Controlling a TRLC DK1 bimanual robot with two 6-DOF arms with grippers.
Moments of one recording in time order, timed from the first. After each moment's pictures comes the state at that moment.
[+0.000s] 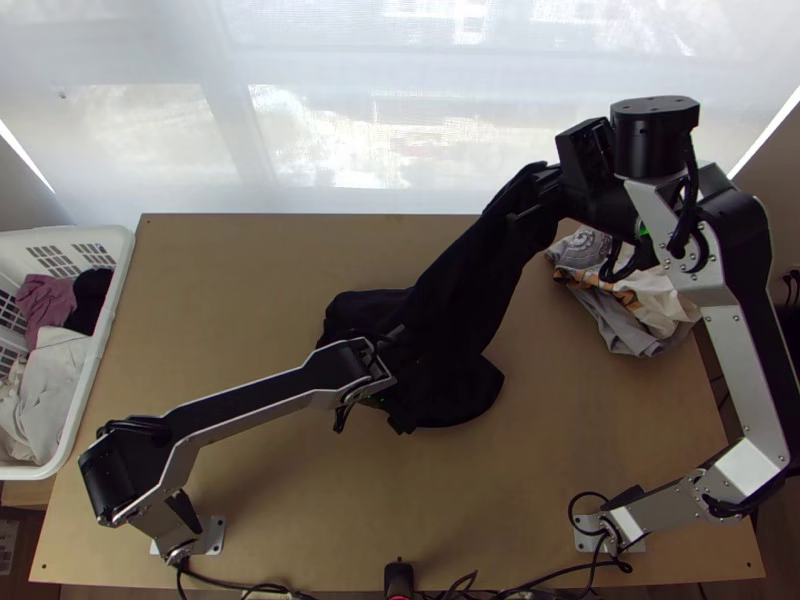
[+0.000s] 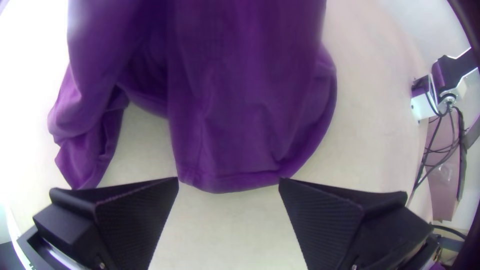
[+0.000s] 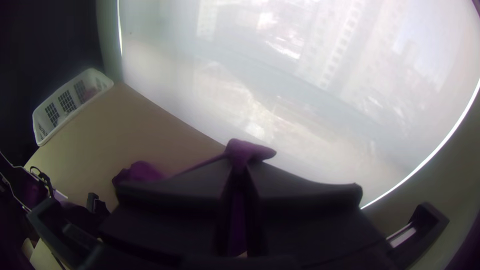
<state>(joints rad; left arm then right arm) -0.96 1.75 1.36 -0.77 -0.02 -0.14 0.49 1.61 2.17 -1.03 0.11 -0.15</state>
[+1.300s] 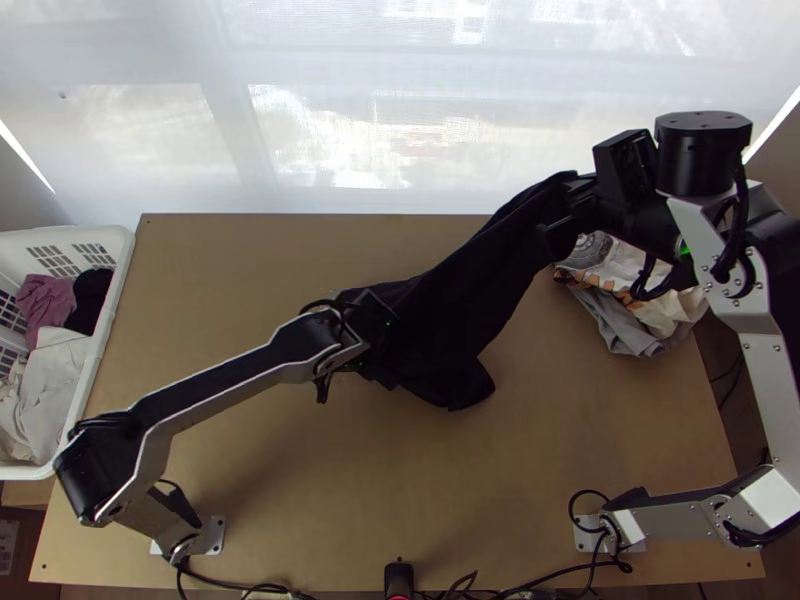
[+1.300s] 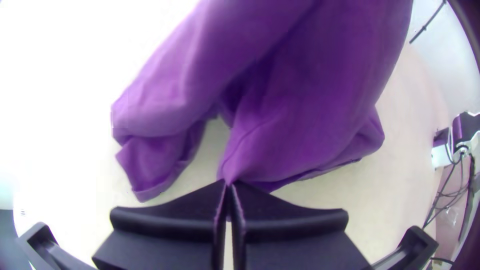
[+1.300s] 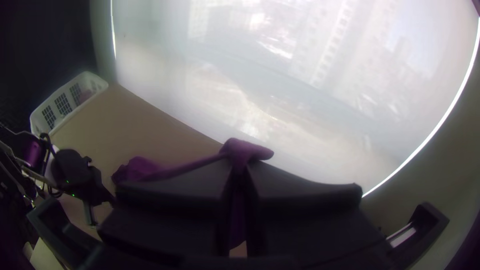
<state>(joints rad) -0.81 1.70 1.36 -0.72 -0.14 -0.15 0.44 1.50 2.08 -1.05 0.10 -0.15</state>
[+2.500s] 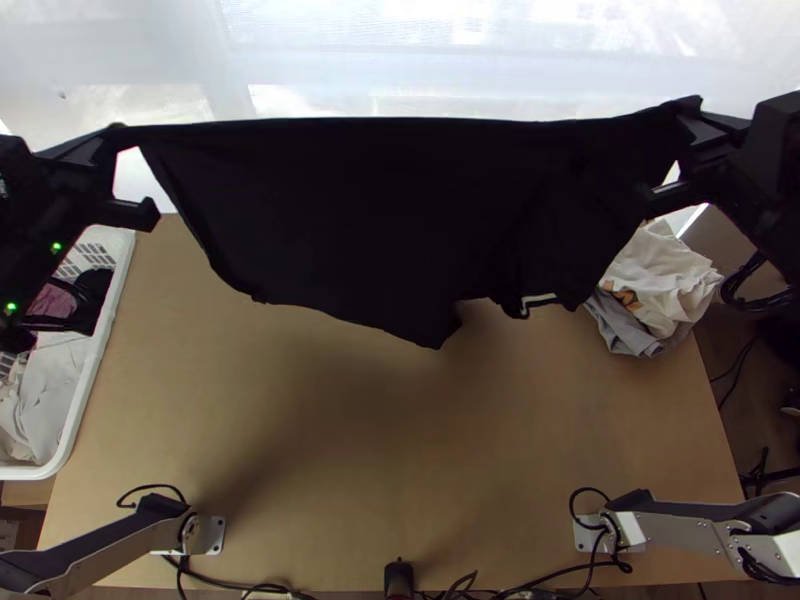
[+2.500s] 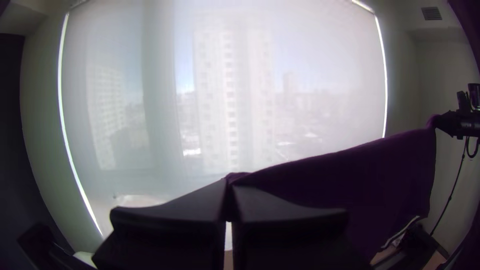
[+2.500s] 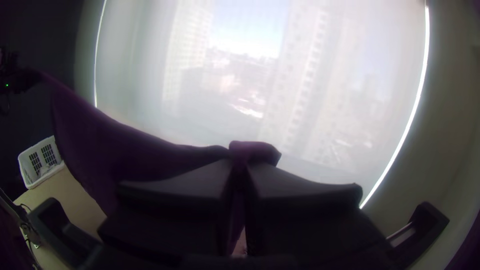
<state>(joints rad) -0.25 1.17 1.91 -0.70 -0.15 0.06 0.39 1.40 2.30 -0.98 0.15 -0.19</state>
